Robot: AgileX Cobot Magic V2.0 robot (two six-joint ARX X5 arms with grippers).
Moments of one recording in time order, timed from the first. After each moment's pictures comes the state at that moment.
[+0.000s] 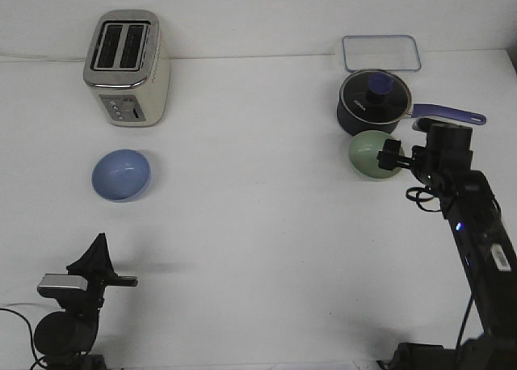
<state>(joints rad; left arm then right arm) -0.04 0.01 0.03 0.15 0.01 -0.01 -0.11 1.45 1.24 -0.58 -0.03 0.22</state>
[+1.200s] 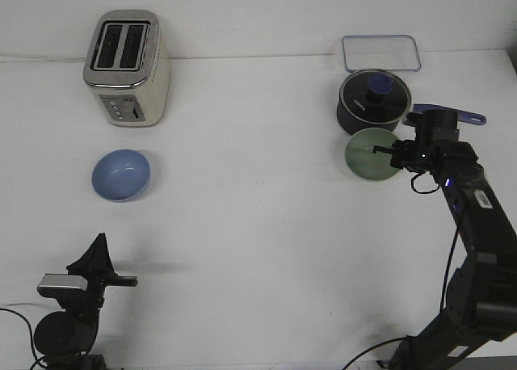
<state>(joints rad) -0.04 0.01 0.03 0.15 0.01 -0.01 -0.17 1.71 1.38 -0.62 -0.14 0.17</state>
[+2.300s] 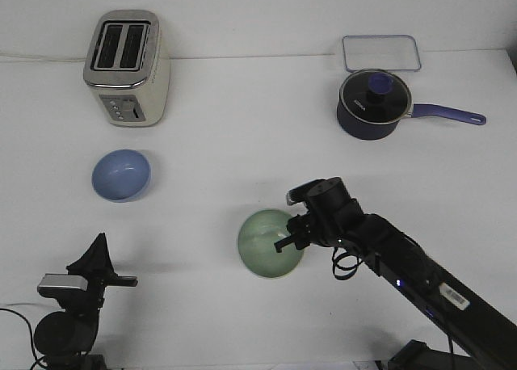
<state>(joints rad) -0.04 0.01 0.03 0.15 0.01 -0.01 0.58 1.31 1.01 -0.63 -0.19 0.27</state>
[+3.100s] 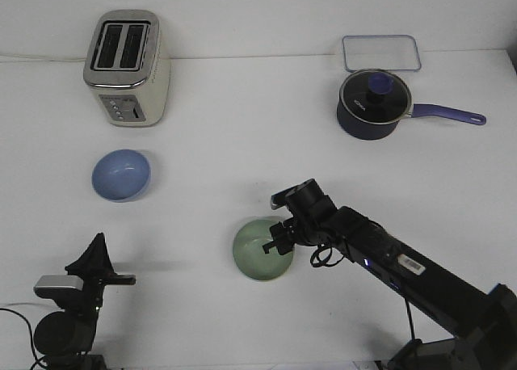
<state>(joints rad) -0.04 0.01 0.03 0.15 0.00 -0.10 0.60 1.49 1.01 -0.57 -0.19 0.27</state>
